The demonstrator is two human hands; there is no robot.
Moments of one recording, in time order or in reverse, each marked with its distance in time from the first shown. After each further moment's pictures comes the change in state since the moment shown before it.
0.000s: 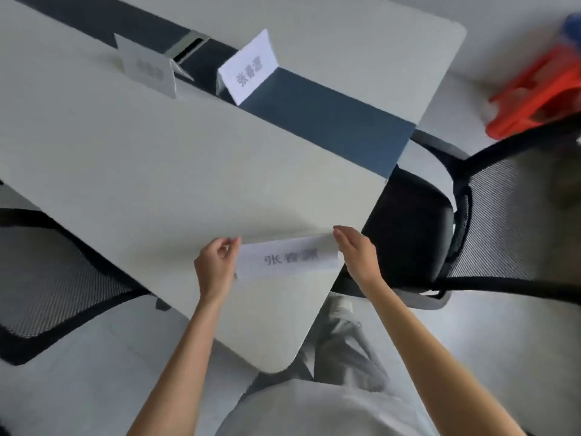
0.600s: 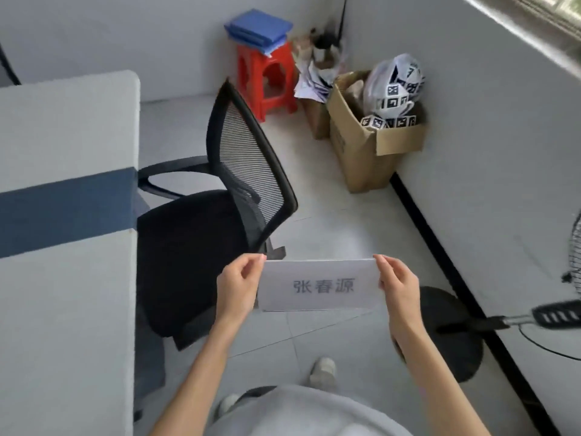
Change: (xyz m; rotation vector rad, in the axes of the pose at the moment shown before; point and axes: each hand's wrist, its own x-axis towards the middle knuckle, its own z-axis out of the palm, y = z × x) left_hand -0.271 0.148 0.246 0.044 -0.848 0.585; right_hand -0.239 0.195 -0.290 0.539 1.012 0.310
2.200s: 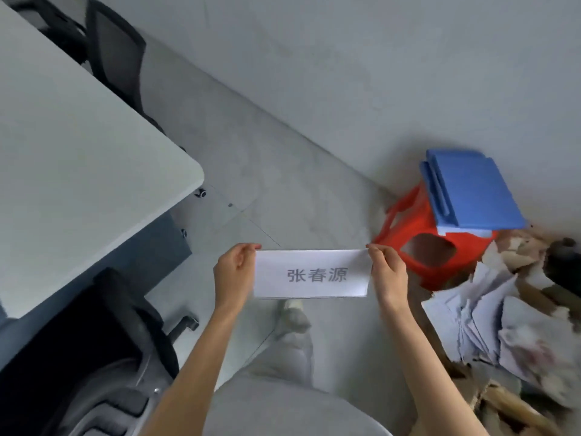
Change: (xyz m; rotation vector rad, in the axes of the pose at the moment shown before) left_hand 0.802 0.211 0.041 -0.262 0.981 -0.442; right_hand 0.794 -0.394 0.547 -0.370 -0.837 -0.291
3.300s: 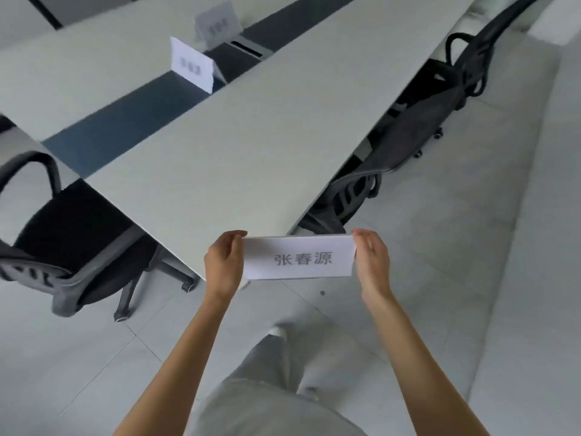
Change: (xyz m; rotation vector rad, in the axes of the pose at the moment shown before) left_hand 0.398 0.102 -0.004 -0.318 1.330 -0.576; right_hand 0.350 -0.306 0.499 -0.373 -1.363 -0.459
